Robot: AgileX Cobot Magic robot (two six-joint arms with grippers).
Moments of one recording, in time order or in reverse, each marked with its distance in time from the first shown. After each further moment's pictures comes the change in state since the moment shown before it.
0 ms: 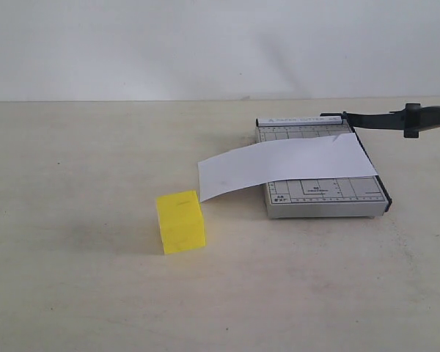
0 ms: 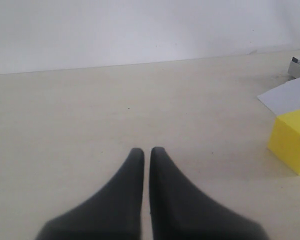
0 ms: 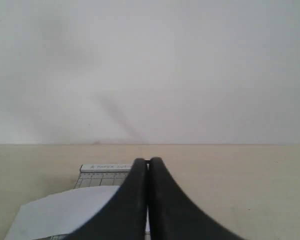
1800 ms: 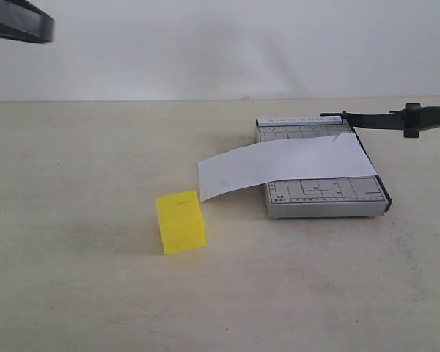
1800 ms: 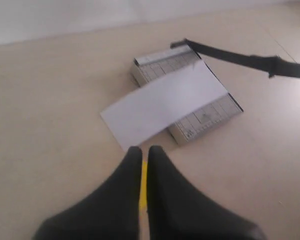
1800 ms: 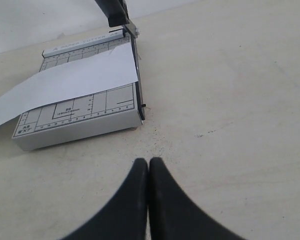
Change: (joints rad) left arm -0.052 1.268 -1.194 -0.636 0.582 0.460; right arm 0.000 -0.075 0.477 0.115 -0.116 0.072
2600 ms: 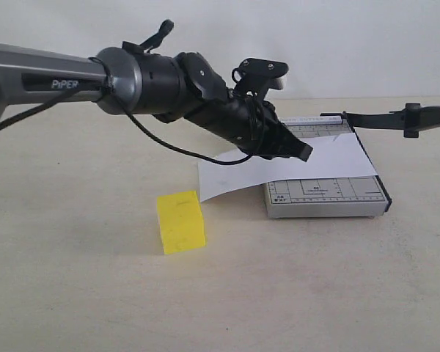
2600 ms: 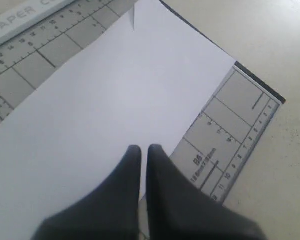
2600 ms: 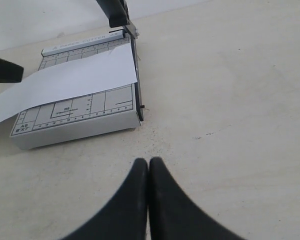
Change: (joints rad) left arm -0.545 0.985 -0.515 -0.035 -0.468 0.124; right arm 0.000 0.000 0.000 0.000 -0.004 -0.018
